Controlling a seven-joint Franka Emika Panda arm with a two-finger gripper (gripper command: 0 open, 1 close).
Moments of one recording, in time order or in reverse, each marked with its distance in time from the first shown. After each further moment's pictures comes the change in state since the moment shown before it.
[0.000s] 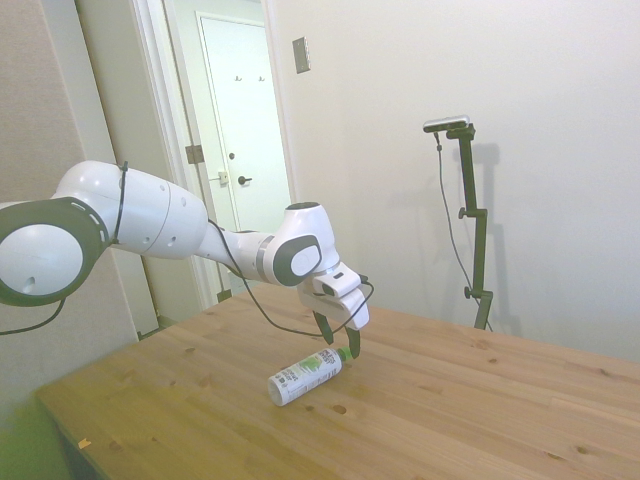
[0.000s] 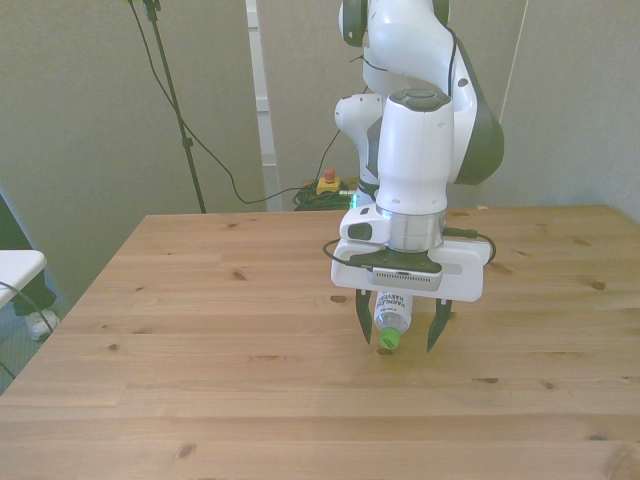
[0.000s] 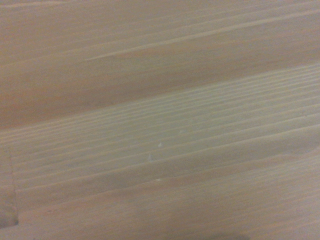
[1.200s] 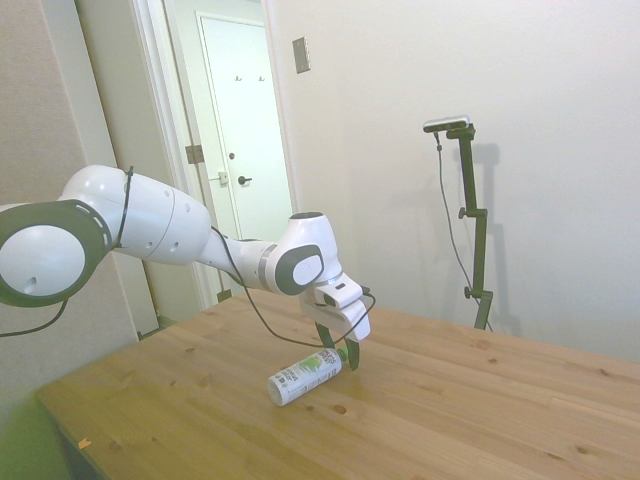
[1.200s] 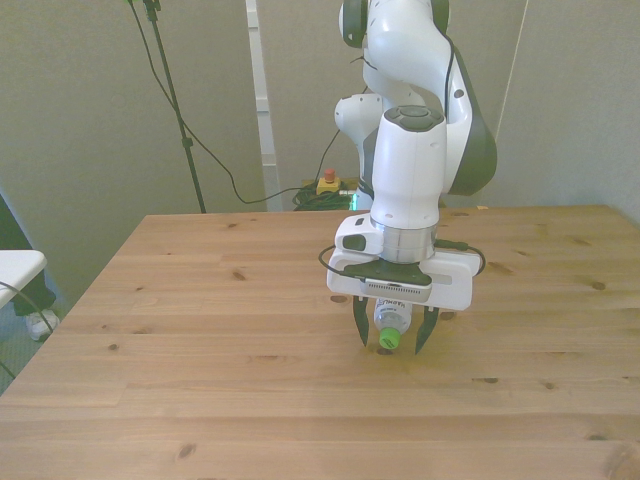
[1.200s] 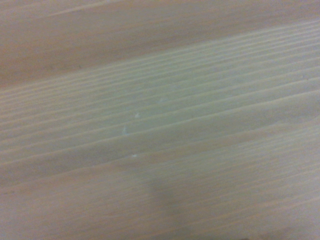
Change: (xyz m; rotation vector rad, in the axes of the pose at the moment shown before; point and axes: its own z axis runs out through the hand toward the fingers) arm 0.001 0.015 0.017 -0.042 -0.015 0.016
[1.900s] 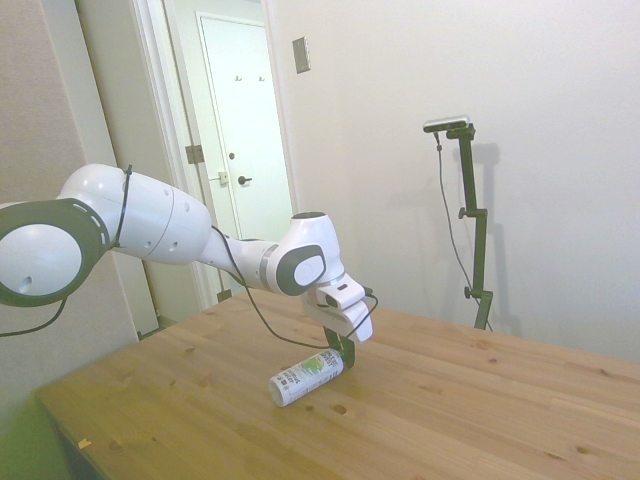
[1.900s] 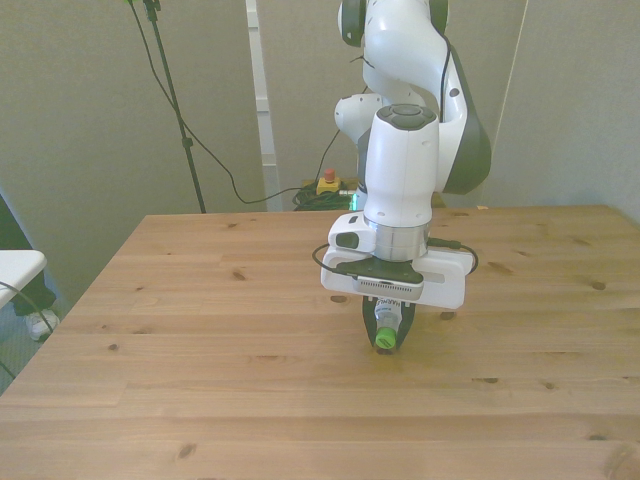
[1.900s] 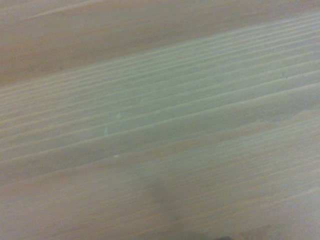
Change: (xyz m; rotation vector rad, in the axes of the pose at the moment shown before) arm 0.006 0.005 -0.005 0.003 0.003 0.013
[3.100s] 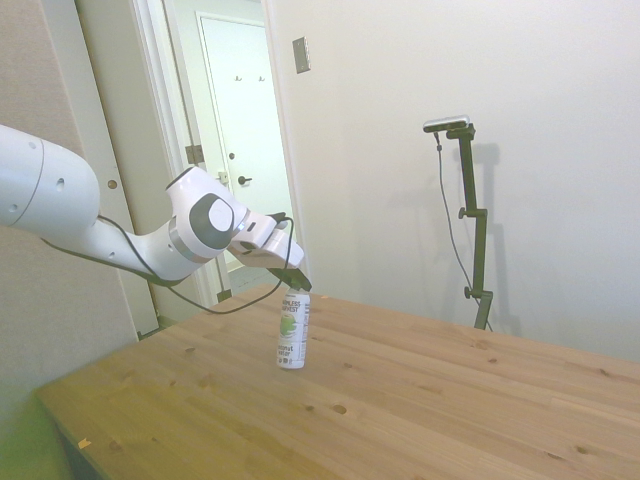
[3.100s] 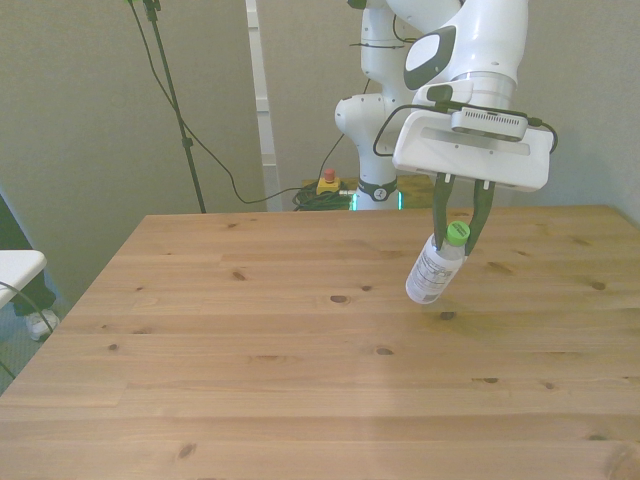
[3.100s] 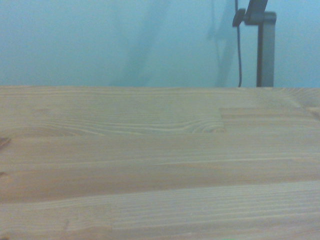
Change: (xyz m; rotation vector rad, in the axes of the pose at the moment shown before) arm -0.132 0.011 -0.151 0.321 0.457 -0.150
